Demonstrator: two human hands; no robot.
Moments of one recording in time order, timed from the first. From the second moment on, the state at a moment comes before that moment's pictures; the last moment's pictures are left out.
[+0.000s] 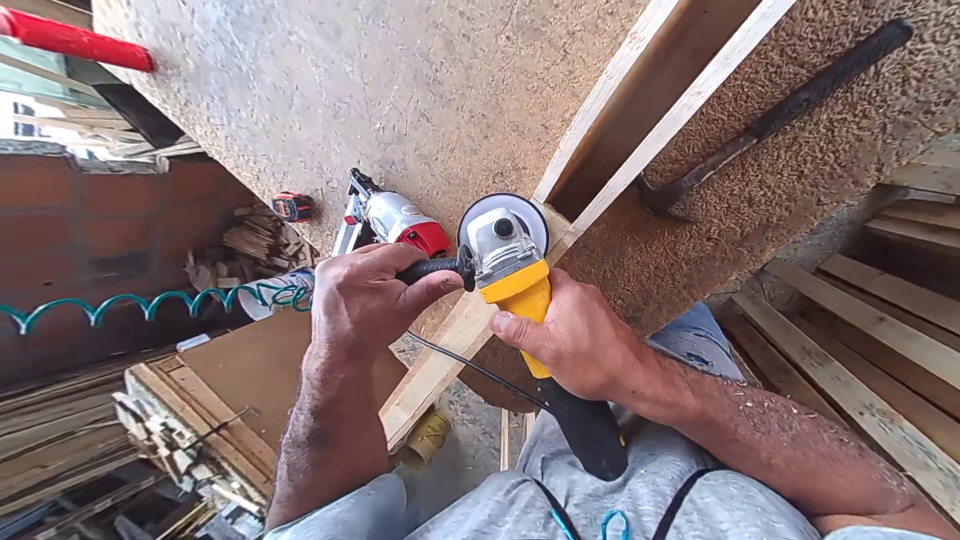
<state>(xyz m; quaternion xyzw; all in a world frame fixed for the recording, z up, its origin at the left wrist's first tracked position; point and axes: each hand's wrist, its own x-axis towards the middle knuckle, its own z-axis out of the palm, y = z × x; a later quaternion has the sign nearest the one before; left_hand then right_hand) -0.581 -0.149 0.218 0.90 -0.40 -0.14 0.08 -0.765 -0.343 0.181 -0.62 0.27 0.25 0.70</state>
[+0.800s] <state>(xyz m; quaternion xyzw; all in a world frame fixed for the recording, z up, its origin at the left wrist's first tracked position) -0.584 -0.158 0.223 0.90 -0.40 -0.15 0.07 -0.770 -0.349 0.183 -0.61 0.27 0.25 0.70</state>
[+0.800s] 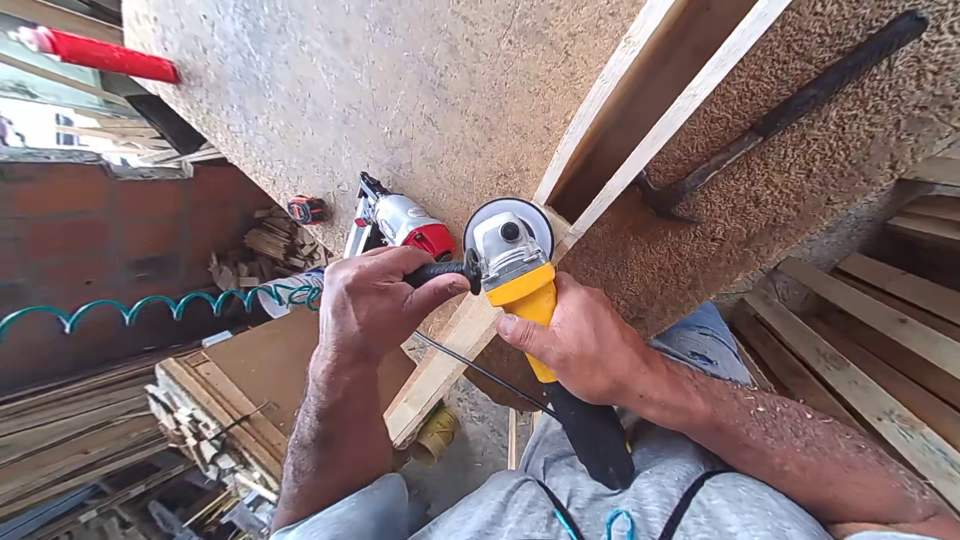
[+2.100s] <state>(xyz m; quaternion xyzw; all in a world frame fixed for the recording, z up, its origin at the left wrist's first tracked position) -0.616 -0.123 0.194 0.92 -0.33 -0.11 0.19 -0.774 -0.337 0.185 -0.71 0.24 0.25 0.61</state>
